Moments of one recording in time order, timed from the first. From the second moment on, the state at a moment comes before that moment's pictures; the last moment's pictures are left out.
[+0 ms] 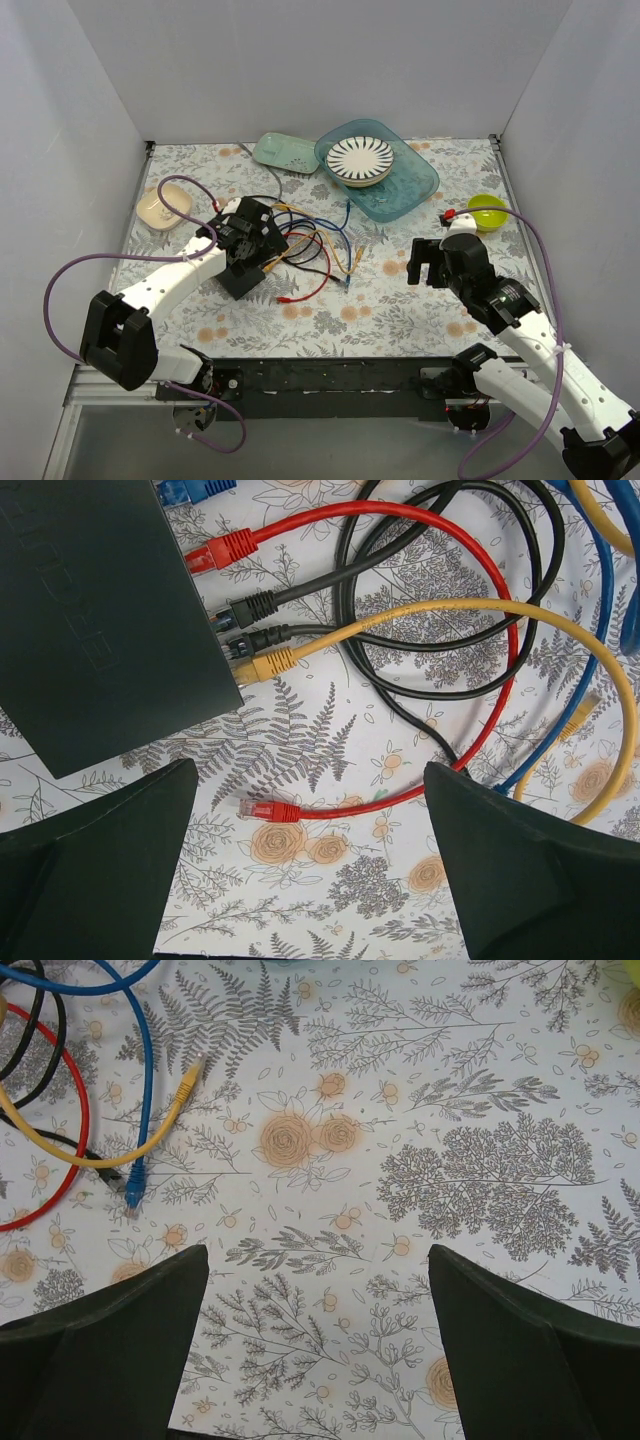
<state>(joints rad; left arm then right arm) -0.52 1.35 1.00 -0.69 -0.23 -0.98 0.56 0.70 0.73 -0.67 0.28 0.37</state>
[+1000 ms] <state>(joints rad) -0.15 1.42 0.97 -0.79 -0.29 -1.23 0.56 0.88 0.75 -0.63 0.05 0.41</state>
